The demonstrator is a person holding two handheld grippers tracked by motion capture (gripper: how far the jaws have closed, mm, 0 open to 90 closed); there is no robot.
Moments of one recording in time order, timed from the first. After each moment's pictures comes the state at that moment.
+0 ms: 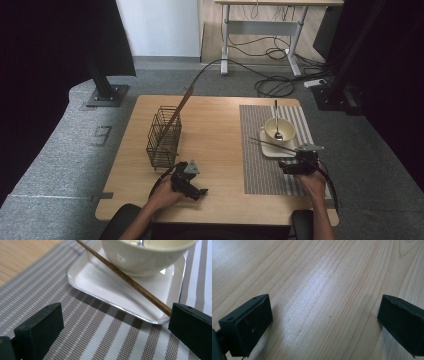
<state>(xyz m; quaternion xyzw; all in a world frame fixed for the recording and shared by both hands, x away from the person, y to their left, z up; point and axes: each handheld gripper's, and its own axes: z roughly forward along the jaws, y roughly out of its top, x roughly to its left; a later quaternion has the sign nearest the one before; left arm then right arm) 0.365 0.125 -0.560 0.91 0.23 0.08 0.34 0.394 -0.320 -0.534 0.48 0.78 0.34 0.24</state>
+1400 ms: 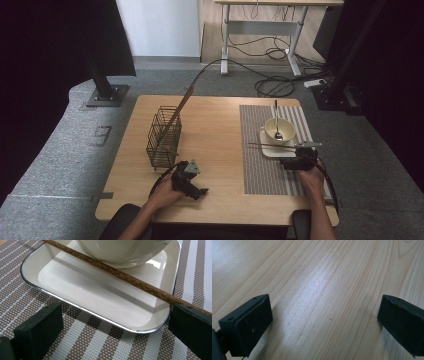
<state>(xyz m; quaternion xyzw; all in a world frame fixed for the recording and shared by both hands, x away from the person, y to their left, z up) 0.368 0.123 -0.560 0.91 0.22 0.07 0.34 0.424 -0.334 -0.559 0.49 0.77 0.32 0.24</state>
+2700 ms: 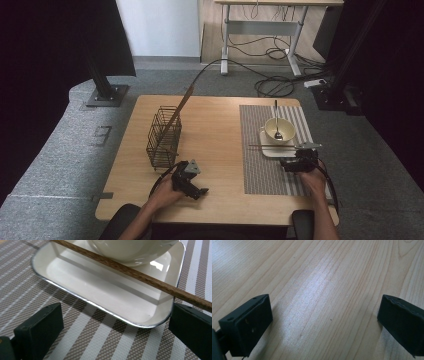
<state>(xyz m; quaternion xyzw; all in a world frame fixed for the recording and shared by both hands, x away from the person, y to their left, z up) 0.368 0.123 -0.560 0.91 0.22 0.07 0.34 0.416 -0.334 -0.556 0.47 0.79 0.32 0.24</state>
